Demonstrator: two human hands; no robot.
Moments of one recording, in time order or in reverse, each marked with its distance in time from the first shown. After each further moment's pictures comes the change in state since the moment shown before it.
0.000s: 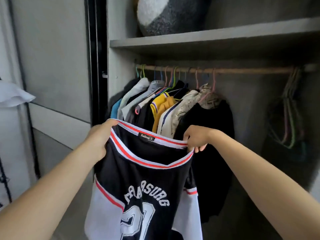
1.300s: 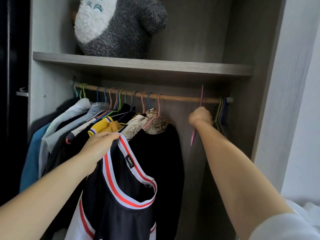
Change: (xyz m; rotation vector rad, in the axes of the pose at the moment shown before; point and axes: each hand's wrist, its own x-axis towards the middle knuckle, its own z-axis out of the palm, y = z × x) left_hand -0.006 0.038 0.159 0.174 -0.369 0.242; right_hand -0.017 0.126 -0.134 0.414 1.026 0.598
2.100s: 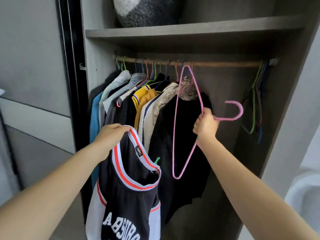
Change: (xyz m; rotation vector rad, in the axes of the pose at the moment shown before) left_hand -0.076 -0.061 -0.072 0.217 0.118 -0.159; right_hand -0.164 0.030 0.054 1.338 -0.295 0.420
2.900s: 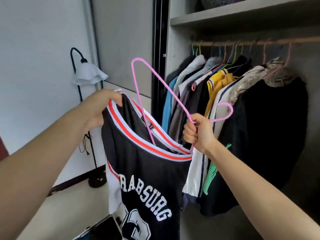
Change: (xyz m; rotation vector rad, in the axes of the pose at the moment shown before) left_hand -0.106 -0.001 -0.205 -0.258 0.174 -0.117; right_hand -0.145 0.126 0.085 -0.089 -1.039 0.352
